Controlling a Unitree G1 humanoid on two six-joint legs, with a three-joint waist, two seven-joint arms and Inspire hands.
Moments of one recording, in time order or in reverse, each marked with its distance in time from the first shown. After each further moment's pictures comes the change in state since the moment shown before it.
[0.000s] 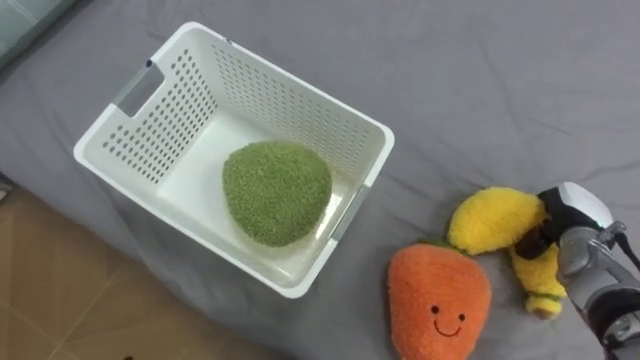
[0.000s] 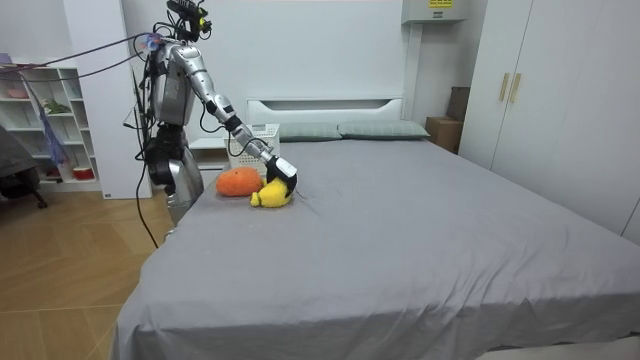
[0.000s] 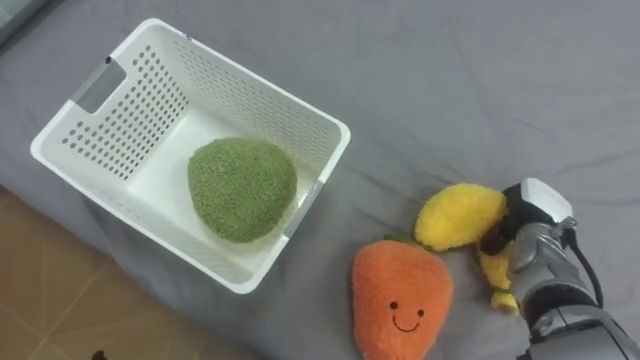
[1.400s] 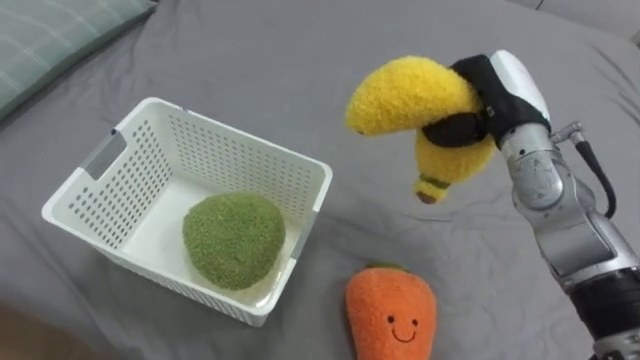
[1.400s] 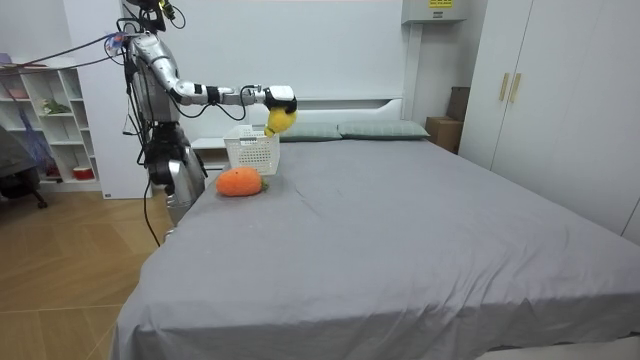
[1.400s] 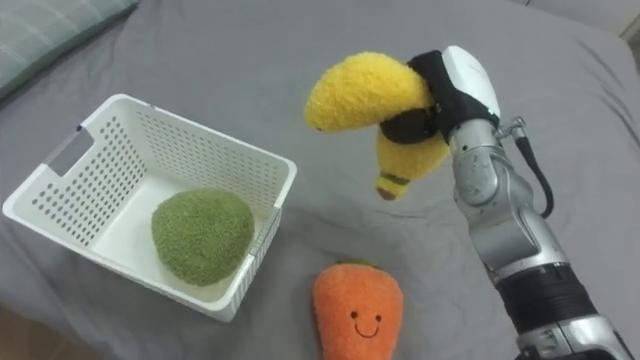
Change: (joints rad) left arm 0.163 0.010 0.129 -0.082 0.055 0.008 0.010; right arm 0.091 0.003 -0.053 -1.028 0.051 0.056 0.110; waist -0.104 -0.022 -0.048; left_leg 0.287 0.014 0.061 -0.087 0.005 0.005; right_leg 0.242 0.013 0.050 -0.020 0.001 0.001
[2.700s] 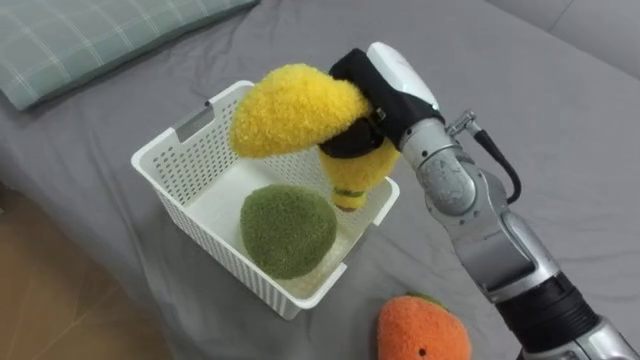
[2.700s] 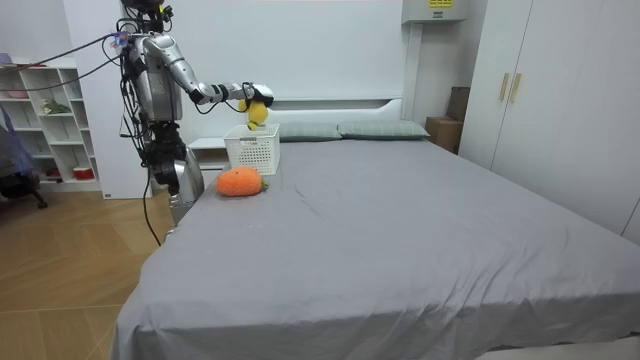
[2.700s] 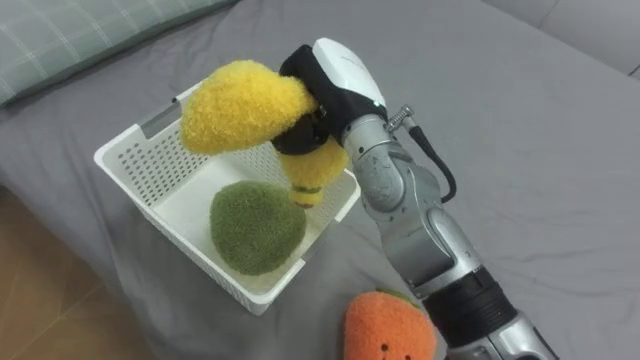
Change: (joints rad) left arm -0.002 -0.043 0.067 -0.007 0.146 0.095 0.015; right arm -0.028 0.193 0.175 -0.142 -0.091 0.107 0.144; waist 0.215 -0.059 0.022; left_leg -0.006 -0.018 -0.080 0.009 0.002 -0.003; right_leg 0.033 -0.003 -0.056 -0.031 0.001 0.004
